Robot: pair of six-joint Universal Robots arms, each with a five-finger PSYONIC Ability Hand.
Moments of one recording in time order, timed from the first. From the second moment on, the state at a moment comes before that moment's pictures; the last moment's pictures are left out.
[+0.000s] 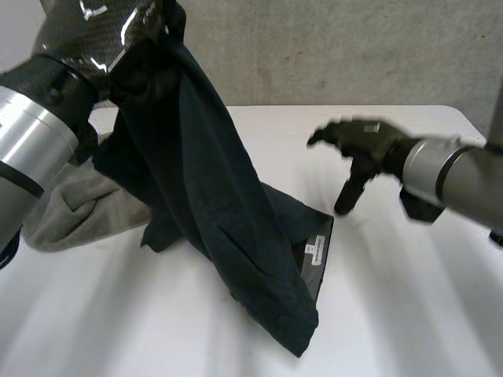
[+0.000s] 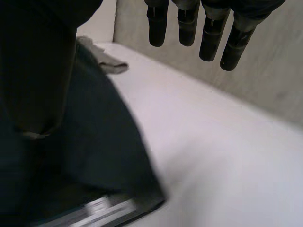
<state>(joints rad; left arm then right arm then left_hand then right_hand) 4.29 -1.46 -1.57 3.36 -1.29 3.27 1.93 -1.18 1.18 0.43 1.23 2.99 1.16 1.20 1.19 1.20 0.97 0.20 0.22 0.21 0.23 0.07</state>
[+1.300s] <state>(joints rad) 4.37 -1.75 -1.51 3.31 -1.38 3.28 2.19 -1.13 1.56 -0.04 1.39 3.11 0.40 0.39 0.38 0.38 0.19 1.00 1.17 1.18 1.19 1.00</state>
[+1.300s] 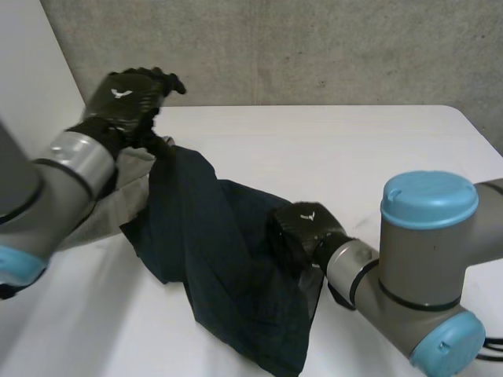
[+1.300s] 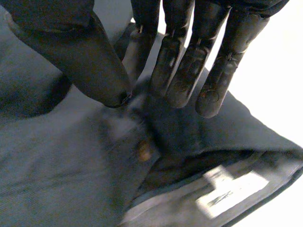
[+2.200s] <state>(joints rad) 4.48 -1.86 -1.69 3.38 -1.03 3.44 2.17 -1.37 1.83 0.16 1.32 3.22 0.83 0.82 0.82 0.82 0.64 0.23 0.25 0.24 0.26 0.07</state>
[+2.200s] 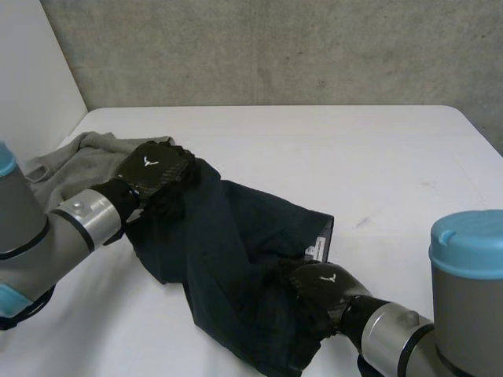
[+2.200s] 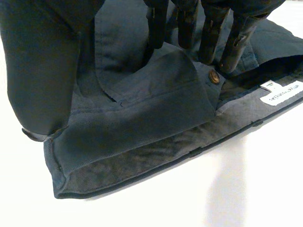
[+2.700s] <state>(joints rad) 4.44 -1.98 -1.58 3.38 -1.11 3.44 2.30 -1.21 1.80 -0.03 1.47 3.21 1.14 1.19 1.18 1.20 0.97 0.88 1.09 1.07 1.11 0.90</state>
